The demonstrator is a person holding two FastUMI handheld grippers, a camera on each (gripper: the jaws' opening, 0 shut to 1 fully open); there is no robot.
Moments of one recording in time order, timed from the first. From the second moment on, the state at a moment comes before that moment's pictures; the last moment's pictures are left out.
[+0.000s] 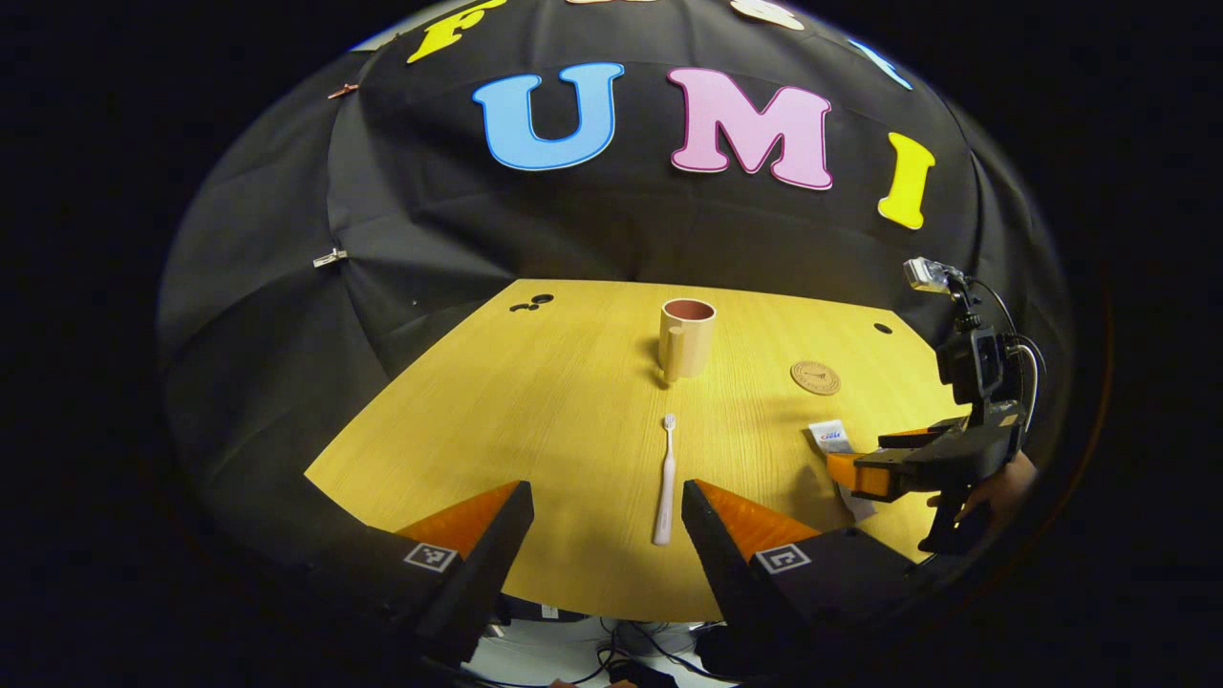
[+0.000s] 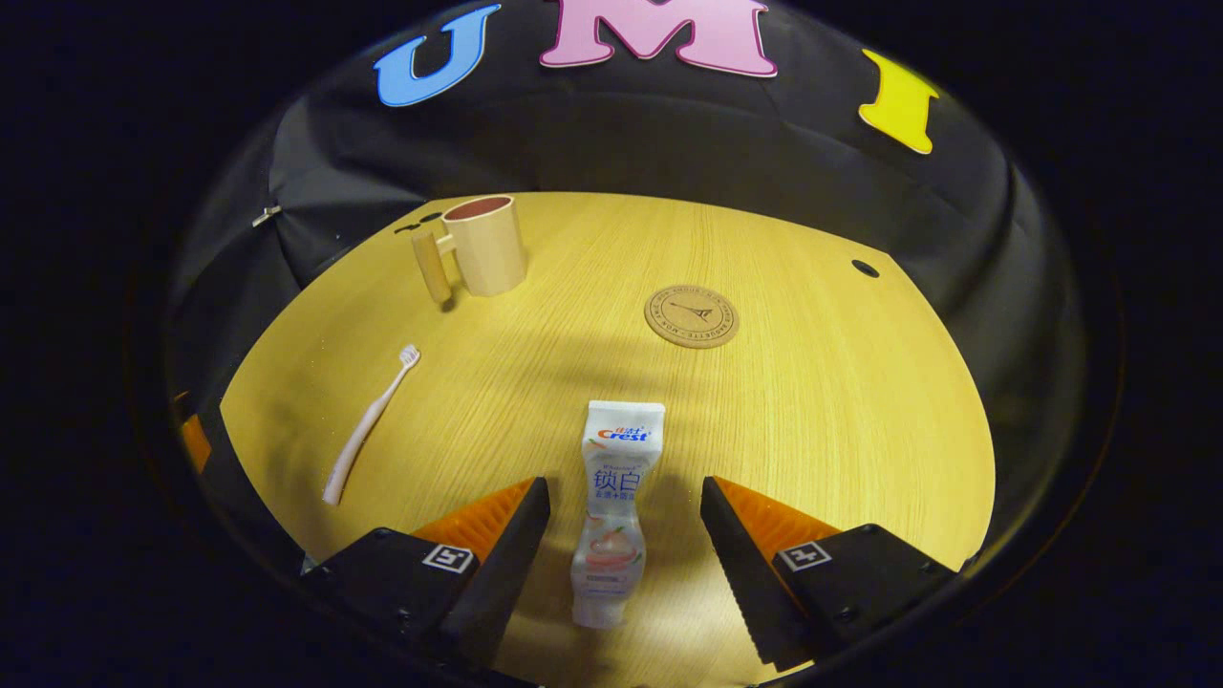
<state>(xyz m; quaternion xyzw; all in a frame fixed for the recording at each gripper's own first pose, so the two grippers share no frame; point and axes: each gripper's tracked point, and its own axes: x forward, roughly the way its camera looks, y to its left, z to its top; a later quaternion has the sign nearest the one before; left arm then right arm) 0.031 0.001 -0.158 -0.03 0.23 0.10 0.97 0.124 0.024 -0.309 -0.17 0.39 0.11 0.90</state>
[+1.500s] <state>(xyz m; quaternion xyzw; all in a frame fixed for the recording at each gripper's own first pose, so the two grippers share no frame) 0.115 -0.019 -0.189 -0.08 0.30 0.02 0.95 0.108 0.008 -0.276 -0.14 0.43 0.19 0.87</state>
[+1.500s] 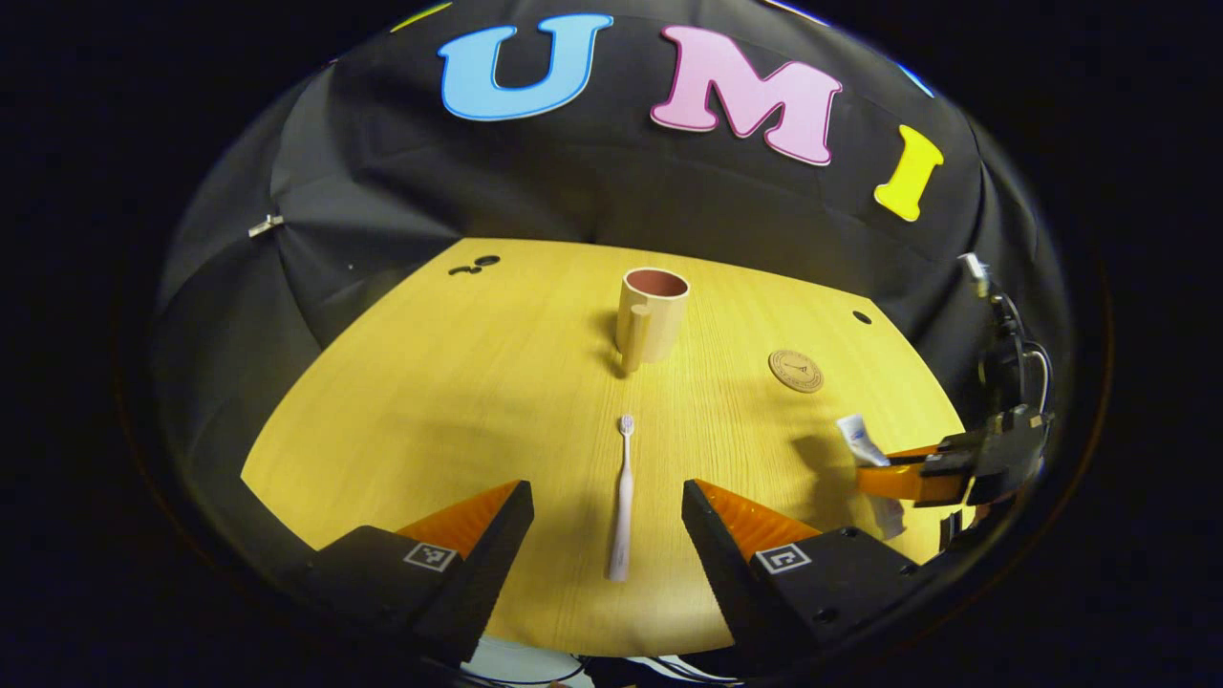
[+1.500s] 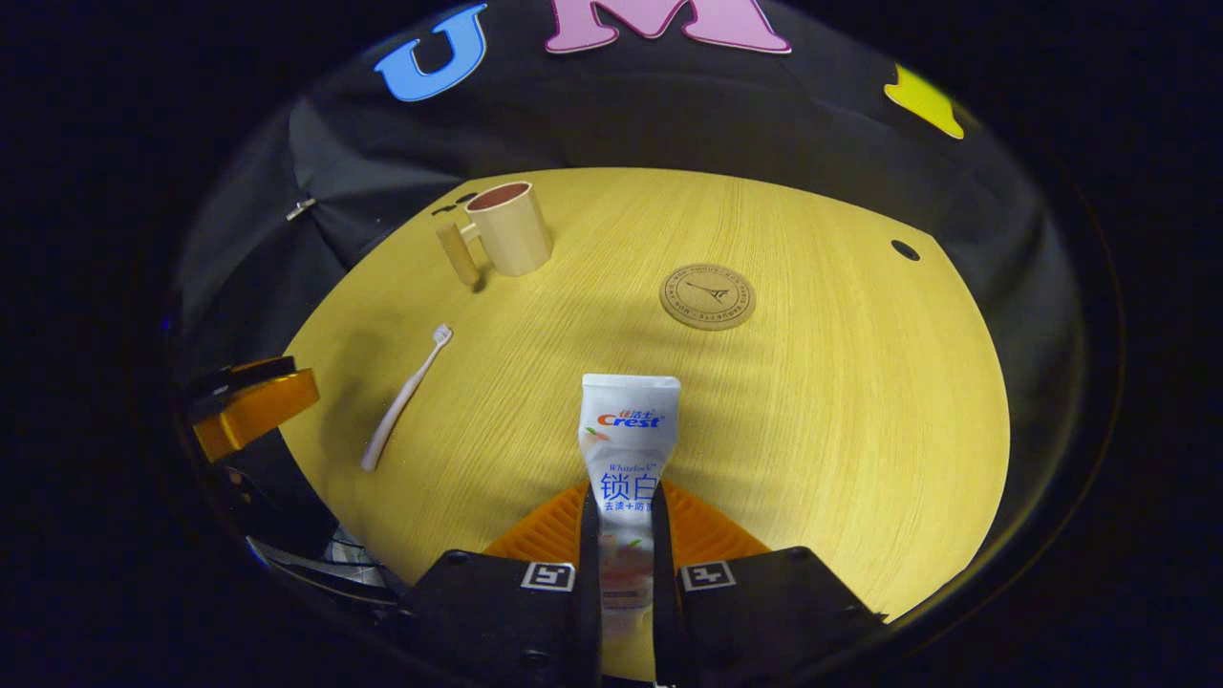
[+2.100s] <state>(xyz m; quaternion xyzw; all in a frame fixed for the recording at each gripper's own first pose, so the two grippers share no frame) 0.151 -0.032 -0.270 -0.04 0.44 0.01 0.90 0.087 -0.032 -0.224 -0.09 0.38 0.20 0.90</state>
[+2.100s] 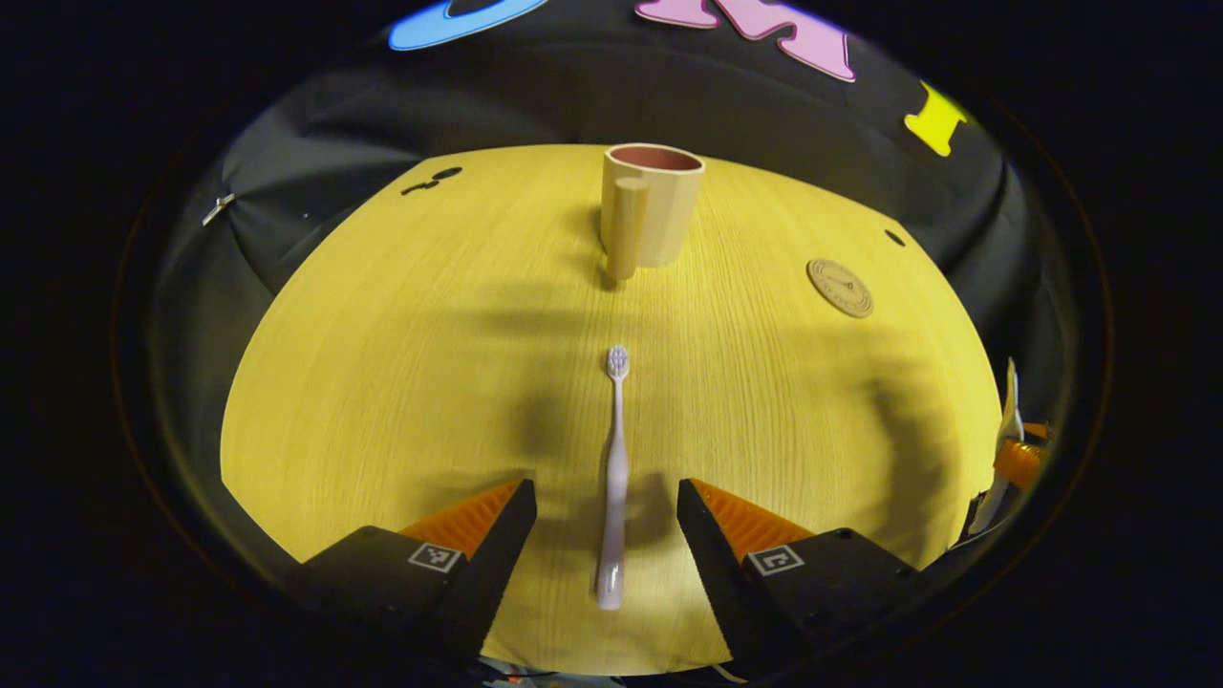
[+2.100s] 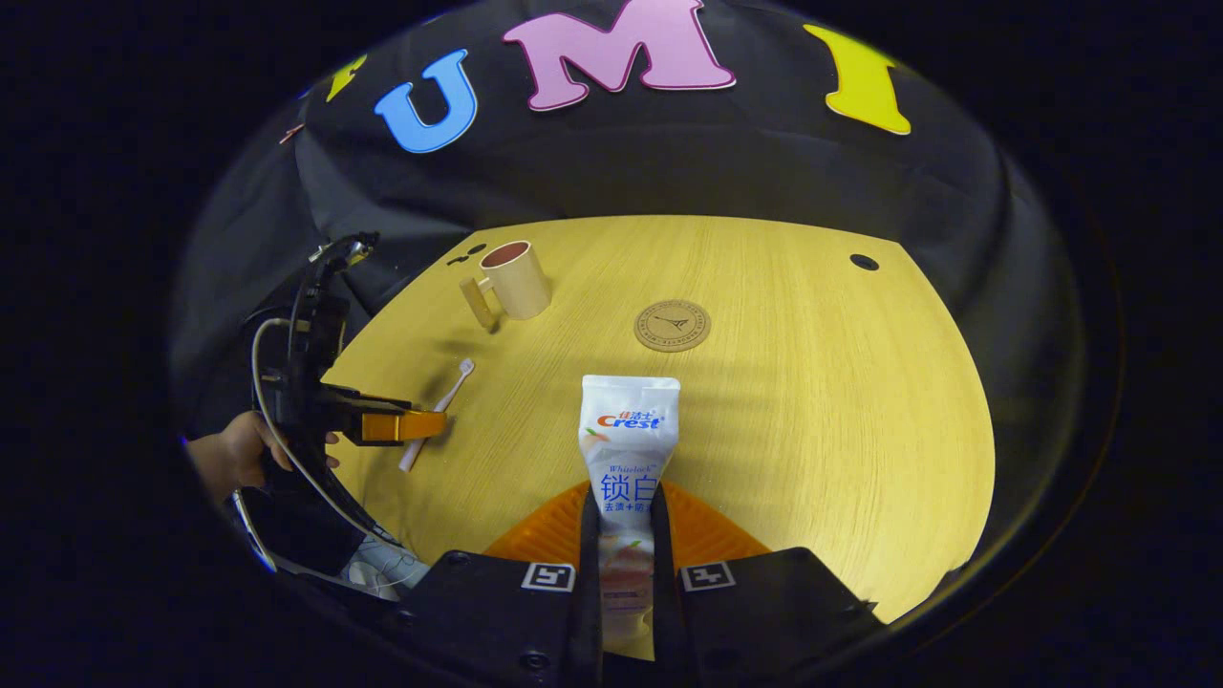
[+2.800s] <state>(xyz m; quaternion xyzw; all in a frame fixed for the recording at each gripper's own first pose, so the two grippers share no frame) 0.161 -0.039 -0.278 -0.02 0.49 0.01 0.87 0.116 -0.033 -0.217 -0.08 0.37 0.21 0.90</state>
